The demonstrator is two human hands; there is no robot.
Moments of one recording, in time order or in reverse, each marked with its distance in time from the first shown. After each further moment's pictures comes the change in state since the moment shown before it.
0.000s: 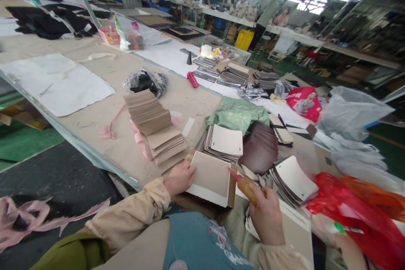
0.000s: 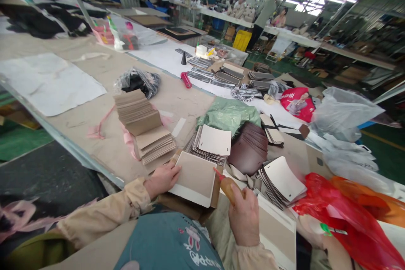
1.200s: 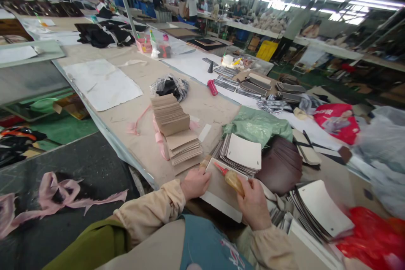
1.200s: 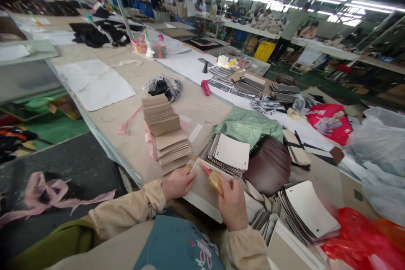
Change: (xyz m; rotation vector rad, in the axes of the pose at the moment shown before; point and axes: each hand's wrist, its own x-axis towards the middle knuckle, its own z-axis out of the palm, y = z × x) left_hand -0.005 0.002 -0.007 -0.078 0.024 -0.018; right_hand 0.058 -0.059 0.044 0.258 -0.048 -0.318
